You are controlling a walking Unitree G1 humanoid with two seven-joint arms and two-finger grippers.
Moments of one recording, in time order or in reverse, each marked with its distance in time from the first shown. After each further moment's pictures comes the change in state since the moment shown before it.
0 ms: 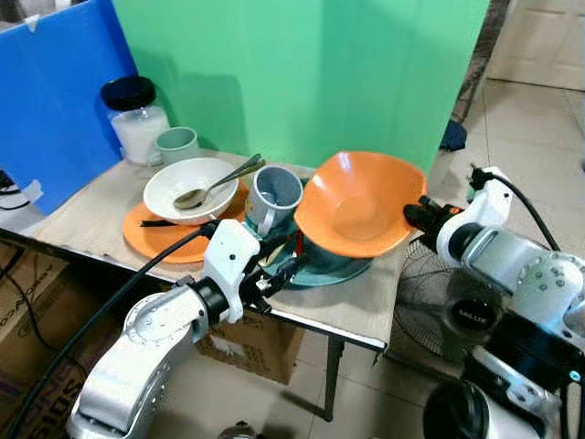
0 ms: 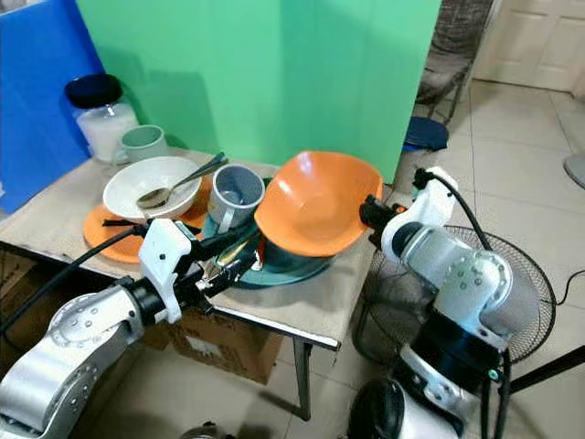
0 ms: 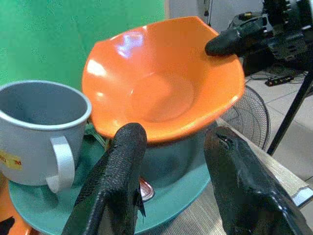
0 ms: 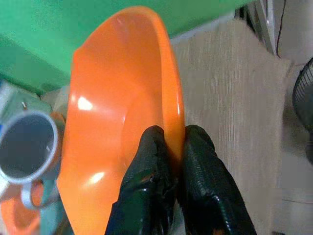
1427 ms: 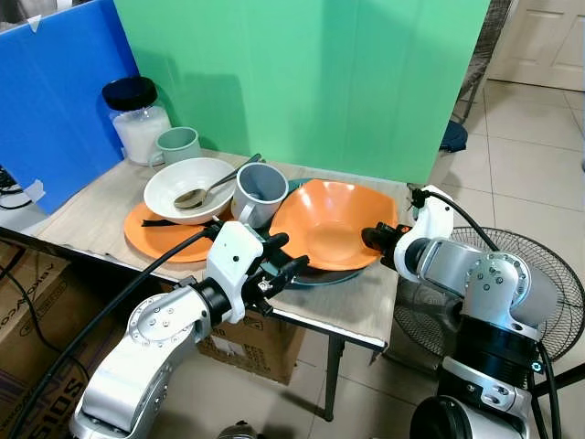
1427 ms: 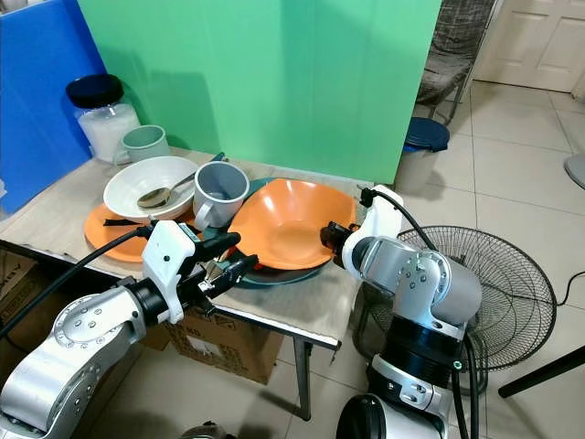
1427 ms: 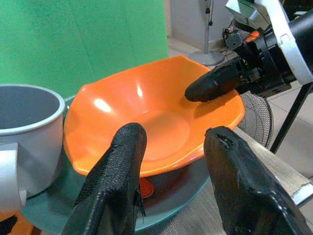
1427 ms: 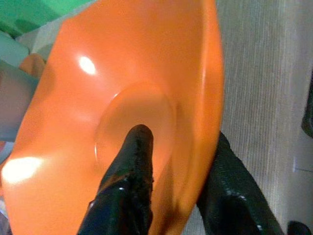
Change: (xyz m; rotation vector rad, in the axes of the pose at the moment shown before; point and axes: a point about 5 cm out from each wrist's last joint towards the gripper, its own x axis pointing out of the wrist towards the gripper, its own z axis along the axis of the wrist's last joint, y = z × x) left arm 0.001 -0.001 0.000 0.018 0.004 0.003; right arm 0.026 0.018 -0.036 -0.064 0.175 -0.037
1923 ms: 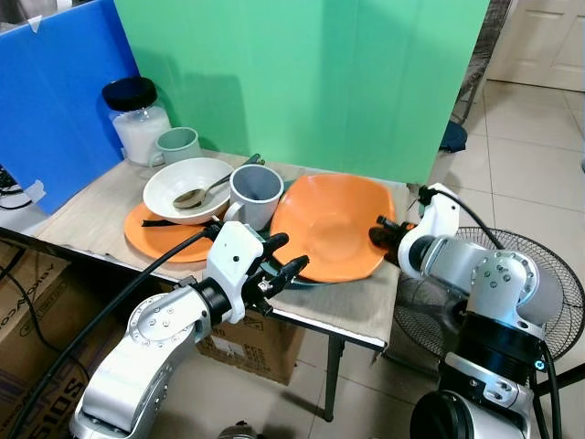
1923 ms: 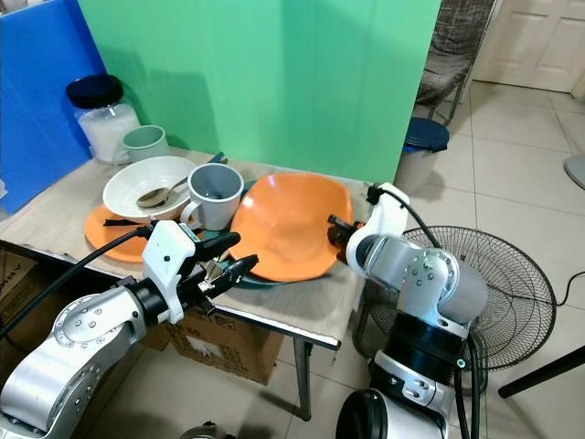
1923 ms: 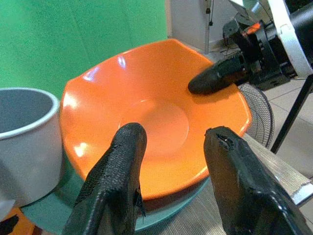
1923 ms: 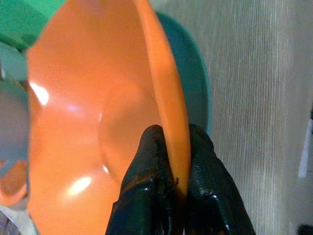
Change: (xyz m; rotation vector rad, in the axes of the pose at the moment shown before) left arm 0.000 0.000 0.000 0.004 0.000 0.002; right arm -0.001 -0.003 0.007 0.050 -0.033 0.002
